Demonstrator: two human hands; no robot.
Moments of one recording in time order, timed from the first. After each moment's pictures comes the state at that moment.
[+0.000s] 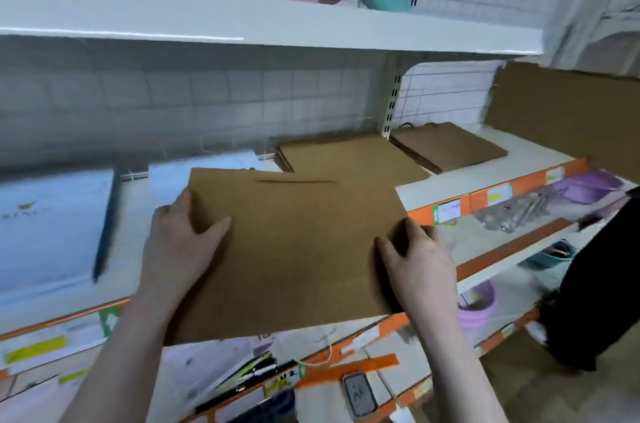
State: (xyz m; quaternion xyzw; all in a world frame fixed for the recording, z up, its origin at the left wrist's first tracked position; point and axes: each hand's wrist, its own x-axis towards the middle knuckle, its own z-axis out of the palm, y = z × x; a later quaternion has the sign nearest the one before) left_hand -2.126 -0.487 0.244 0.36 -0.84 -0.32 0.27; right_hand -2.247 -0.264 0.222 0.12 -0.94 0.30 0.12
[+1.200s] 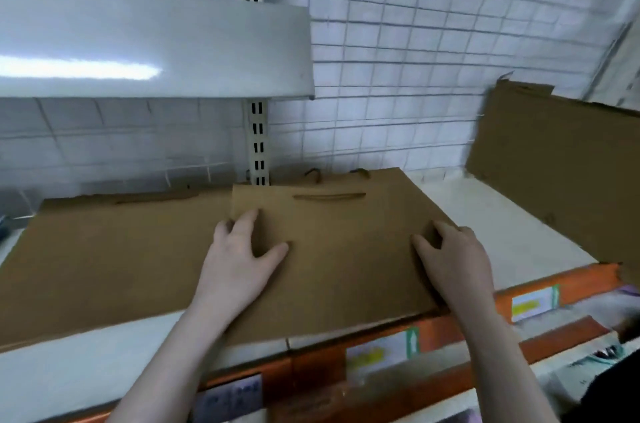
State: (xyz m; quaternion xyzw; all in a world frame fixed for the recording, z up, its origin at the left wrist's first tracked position) left_hand -2.574 -0.283 0.239 0.34 -0.85 -0.33 0.21; right_hand -2.743 -0.093 0.239 0.16 -0.95 0.26 0.07
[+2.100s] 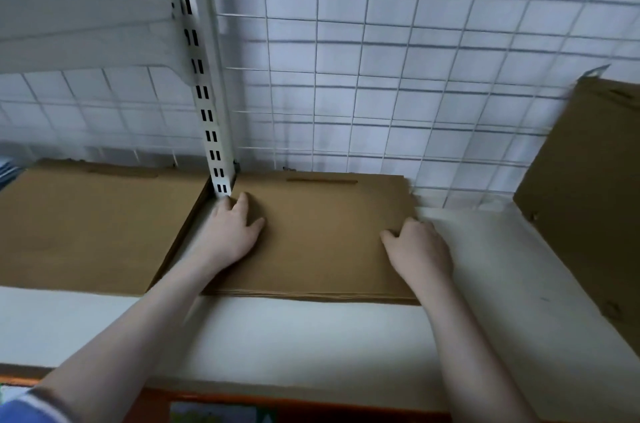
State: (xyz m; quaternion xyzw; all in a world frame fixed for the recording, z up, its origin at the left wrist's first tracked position) left_hand -2.728 -0.286 0.208 0.53 -0.81 -0.21 0.12; right_hand -2.920 -0.131 0.221 0.32 -0.93 0.19 -0.03
